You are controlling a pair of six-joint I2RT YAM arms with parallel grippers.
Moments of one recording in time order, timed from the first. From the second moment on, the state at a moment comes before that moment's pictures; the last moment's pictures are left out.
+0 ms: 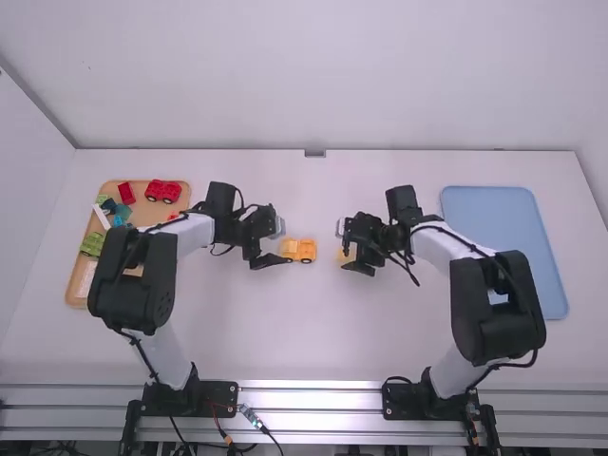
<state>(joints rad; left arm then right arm) -0.09 1.87 1.03 -0.34 0.87 1.18 0.21 1.75 0.94 -0.37 -0.67 -1.21</state>
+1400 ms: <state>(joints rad) -0.09 1.95 1.09 -0.32 0.97 1.30 0.11 1.98 0.94 -0.11 -0.80 -1.21</state>
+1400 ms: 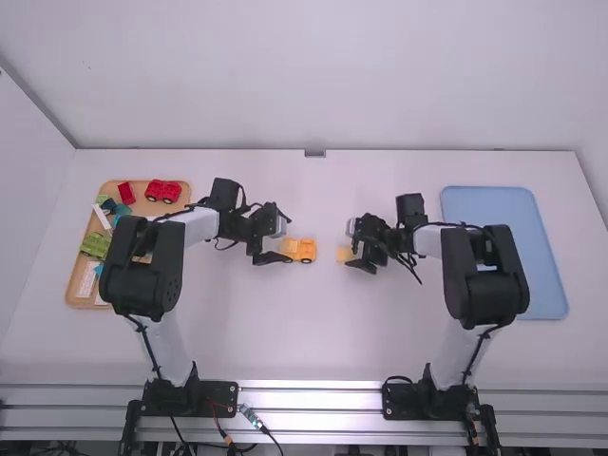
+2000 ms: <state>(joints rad) -0.09 1.95 1.09 -0.31 0.97 1.25 0.08 2.05 0.88 0.04 -0.98 -1.30</state>
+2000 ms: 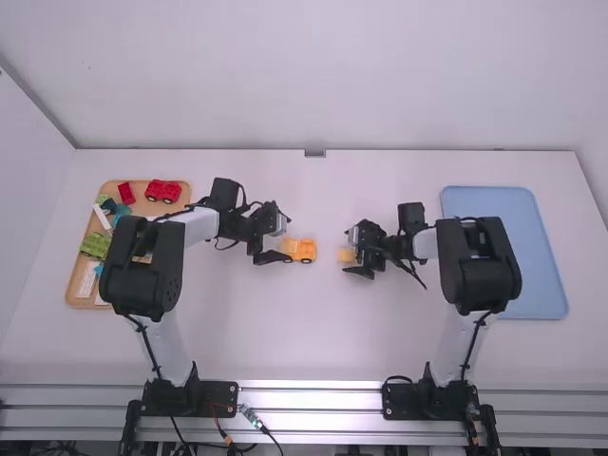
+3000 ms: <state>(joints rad) -0.09 1.95 1.09 -0.33 0.97 1.25 0.09 2.14 1.03 -0.22 -0.98 -1.34</state>
